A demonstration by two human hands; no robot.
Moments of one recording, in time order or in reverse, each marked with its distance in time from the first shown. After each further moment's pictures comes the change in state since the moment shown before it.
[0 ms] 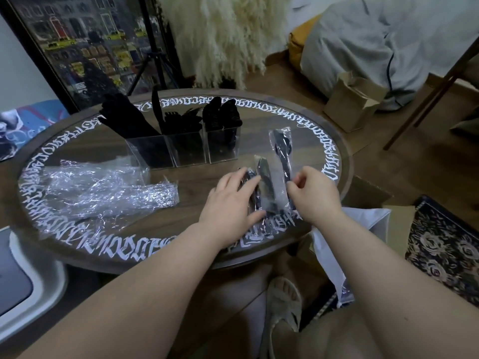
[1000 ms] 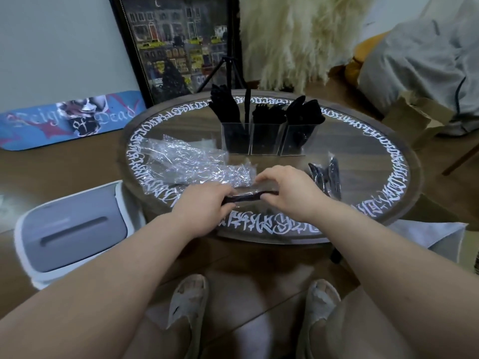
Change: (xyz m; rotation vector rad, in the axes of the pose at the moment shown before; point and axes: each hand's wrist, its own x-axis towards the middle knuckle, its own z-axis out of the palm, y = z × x) left_hand -0.124 -0.127 -0.065 0.087 -0.007 -0.165; right_hand -0.069 -0.131 0.060 -0.205 -0.331 -0.705
